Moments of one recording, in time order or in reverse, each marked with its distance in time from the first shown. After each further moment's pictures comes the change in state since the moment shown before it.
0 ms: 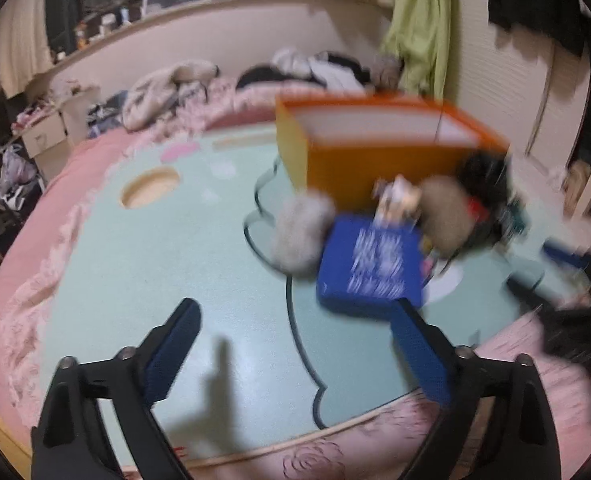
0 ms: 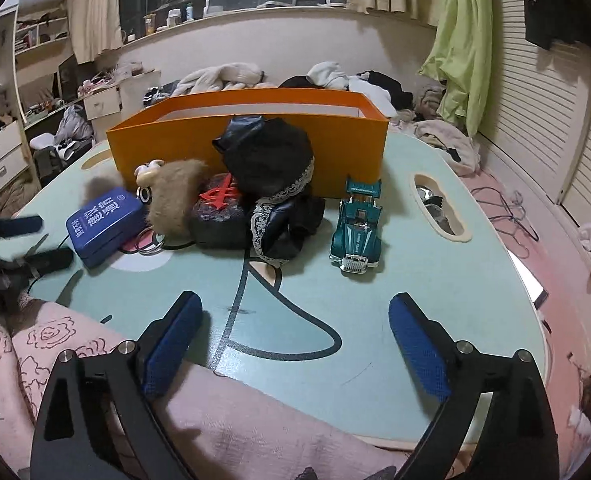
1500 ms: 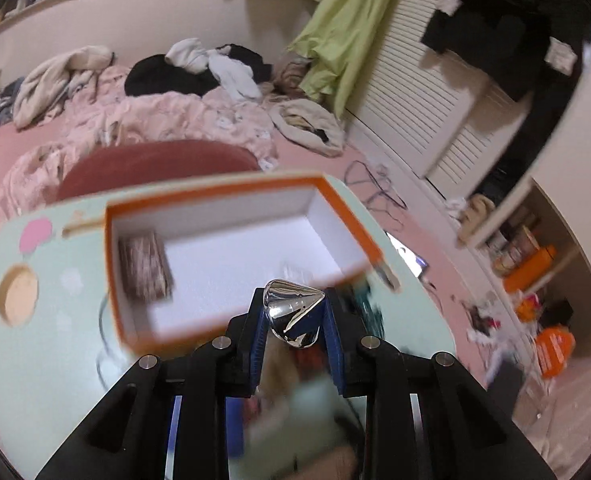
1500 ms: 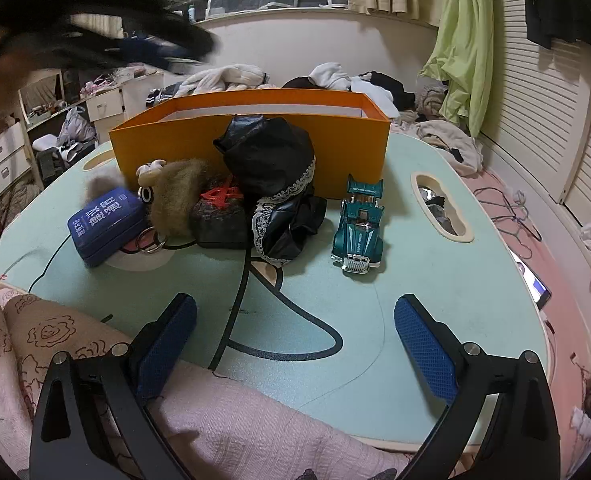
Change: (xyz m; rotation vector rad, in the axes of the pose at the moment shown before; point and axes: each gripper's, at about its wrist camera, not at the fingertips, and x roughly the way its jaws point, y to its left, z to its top) left arm 0.020 -0.064 0.112 -0.015 0.143 -0.422; right arm 0.001 0.004 -0.002 -0.001 -0.005 0.008
